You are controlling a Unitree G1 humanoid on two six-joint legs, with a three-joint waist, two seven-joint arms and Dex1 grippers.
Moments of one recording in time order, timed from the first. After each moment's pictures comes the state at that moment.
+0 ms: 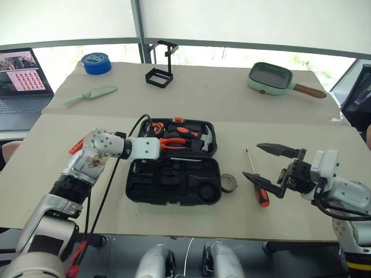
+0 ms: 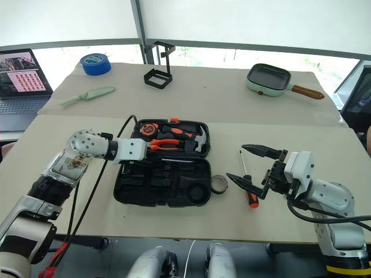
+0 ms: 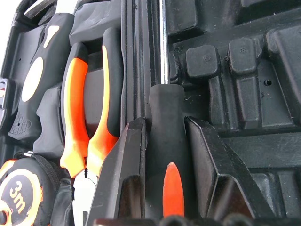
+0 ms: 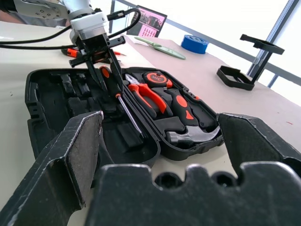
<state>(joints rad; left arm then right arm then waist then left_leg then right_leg) -0.70 0.71 -0.33 0.27 0.07 -0.08 -1.20 -0.02 -0.69 -0.23 -0.28 0.57 -0.01 1.00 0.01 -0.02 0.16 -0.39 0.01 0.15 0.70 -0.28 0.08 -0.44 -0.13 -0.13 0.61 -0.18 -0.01</state>
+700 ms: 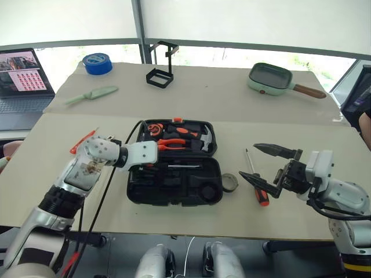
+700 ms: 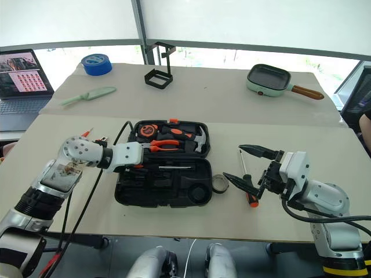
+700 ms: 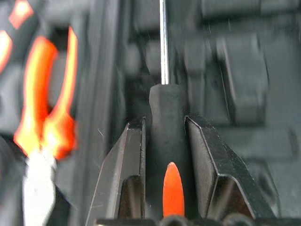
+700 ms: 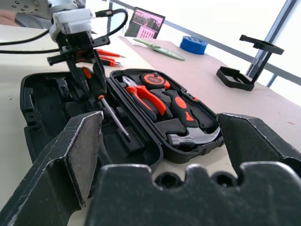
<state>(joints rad) -0.59 0.76 -0.30 0.03 0.04 0.19 -1.21 -0.03 -0.68 -0.20 -0.29 0.56 0.01 0.98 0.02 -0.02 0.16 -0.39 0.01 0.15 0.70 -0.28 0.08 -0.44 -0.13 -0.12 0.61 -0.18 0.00</state>
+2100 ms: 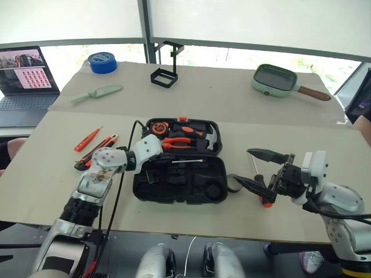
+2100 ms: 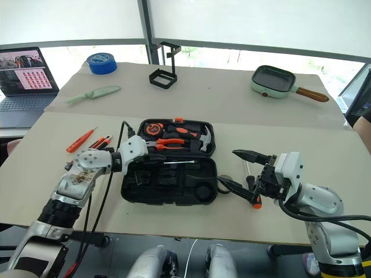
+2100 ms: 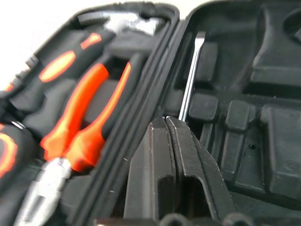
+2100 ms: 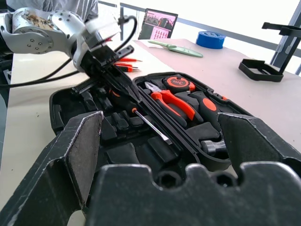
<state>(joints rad) -0.51 0.55 -0.19 0.10 -0.07 0.20 -0.99 0.01 -0.65 -0.20 -0.39 0.61 0.16 0.95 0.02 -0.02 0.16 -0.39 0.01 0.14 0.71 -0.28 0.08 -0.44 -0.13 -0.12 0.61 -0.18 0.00</state>
